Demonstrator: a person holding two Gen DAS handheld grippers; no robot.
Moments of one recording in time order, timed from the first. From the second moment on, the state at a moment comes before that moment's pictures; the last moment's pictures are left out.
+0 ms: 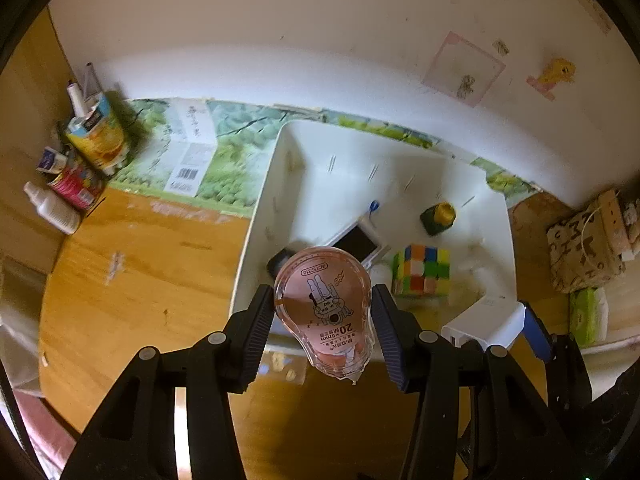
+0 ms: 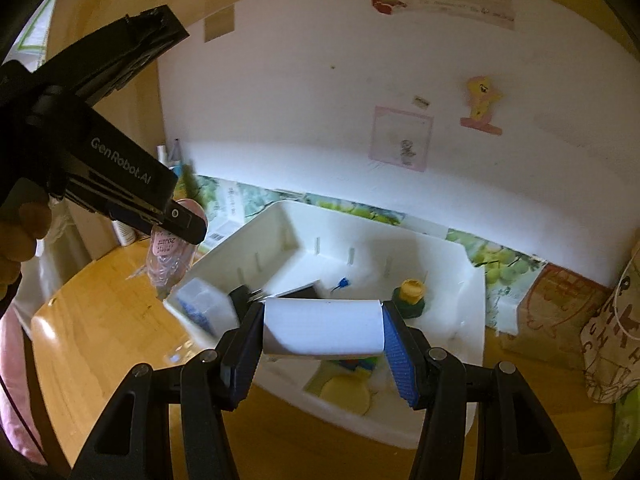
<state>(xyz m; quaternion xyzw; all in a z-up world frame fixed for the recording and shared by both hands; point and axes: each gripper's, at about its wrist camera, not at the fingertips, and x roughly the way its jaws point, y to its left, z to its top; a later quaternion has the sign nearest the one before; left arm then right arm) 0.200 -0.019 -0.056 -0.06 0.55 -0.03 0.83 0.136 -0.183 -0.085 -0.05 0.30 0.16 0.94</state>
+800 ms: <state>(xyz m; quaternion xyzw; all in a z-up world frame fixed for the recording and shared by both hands) 0.221 -0.033 -0.075 -0.09 0.45 -0.07 0.88 0.172 -0.199 -0.105 -0.04 0.31 0.11 0.94</state>
